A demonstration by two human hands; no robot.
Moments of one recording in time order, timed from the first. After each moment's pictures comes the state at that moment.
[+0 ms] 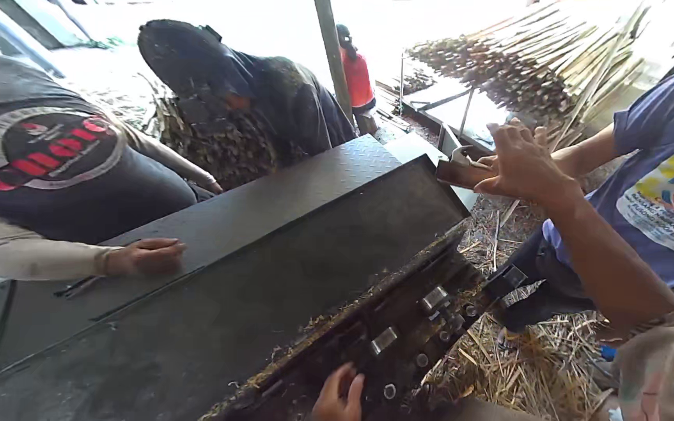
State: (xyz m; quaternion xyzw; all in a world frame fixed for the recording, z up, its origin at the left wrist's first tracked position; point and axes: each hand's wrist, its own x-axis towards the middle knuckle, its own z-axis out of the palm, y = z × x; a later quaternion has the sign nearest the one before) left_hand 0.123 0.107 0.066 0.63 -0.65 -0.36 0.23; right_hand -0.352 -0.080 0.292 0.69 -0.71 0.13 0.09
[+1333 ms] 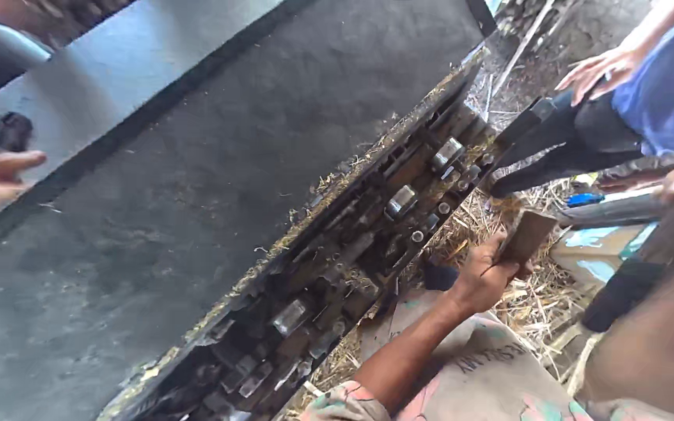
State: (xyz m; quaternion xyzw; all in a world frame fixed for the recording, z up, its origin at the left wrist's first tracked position) left_hand 0.046 0.179 0.074 0.15 -0.49 -0.83 0.22; right_hand -0.210 0.279 0.174 0.23 -0.72 0.63 -0.15
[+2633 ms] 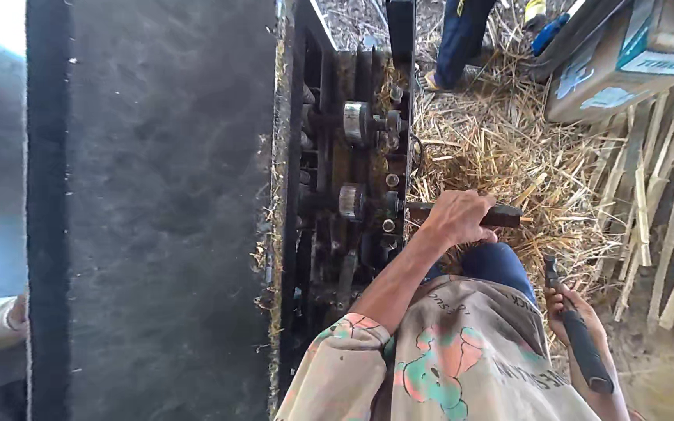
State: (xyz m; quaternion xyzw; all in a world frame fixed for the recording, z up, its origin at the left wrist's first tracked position) left_hand -0.013 0.157 0.007 -0.19 -0.94 -0.21 -0.21; right_hand 0.126 0.506 -0.068 -0.51 -0.33 0.76 -0.21
